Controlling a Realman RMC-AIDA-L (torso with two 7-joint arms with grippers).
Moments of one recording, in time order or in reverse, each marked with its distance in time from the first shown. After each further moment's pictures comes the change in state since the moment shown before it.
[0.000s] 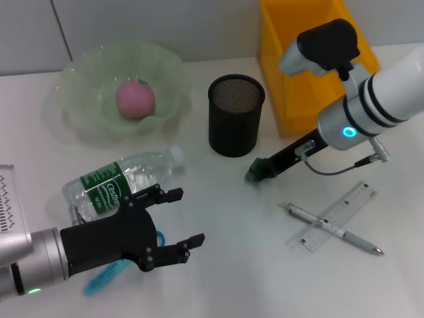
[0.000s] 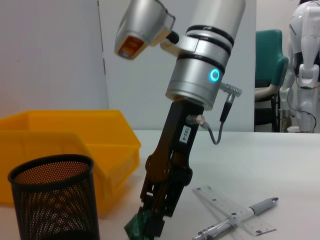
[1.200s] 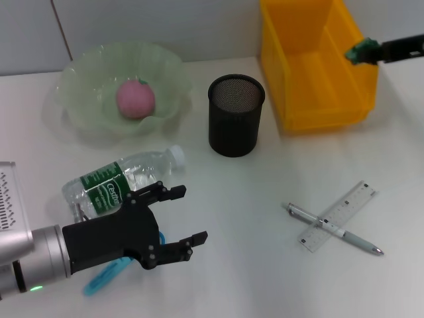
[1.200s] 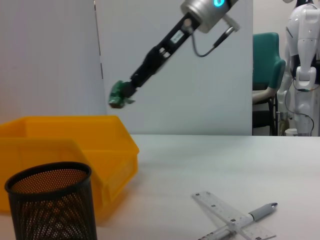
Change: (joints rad) left arm -0.004 -0.003 0.000 0.007 -0.002 0.006 0.000; right arm -0.189 -0.021 0.422 -0.483 -0.023 -0.090 -0.059
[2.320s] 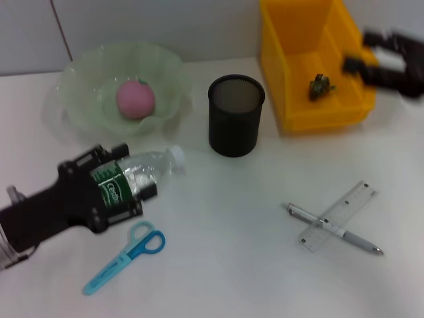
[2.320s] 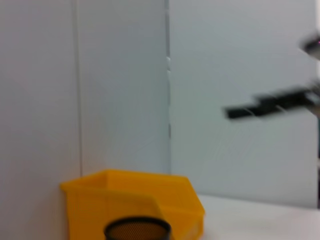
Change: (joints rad) left arm 0.068 0.004 -0.277 0.028 -0.001 0.159 -0.068; right arm -0.315 0.010 0.105 0.245 0.933 -0.279 -0.865
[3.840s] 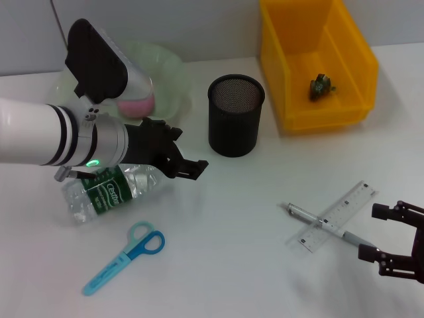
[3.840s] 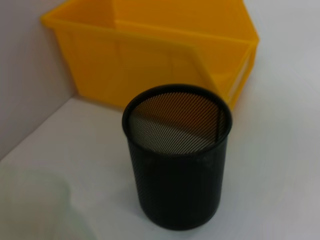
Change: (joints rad) left arm -0.297 -0.020 0.431 0.516 0.892 -0.560 -1.223; right arm -0.089 -0.037 0.178 0.479 -0.336 -0.153 -0.583
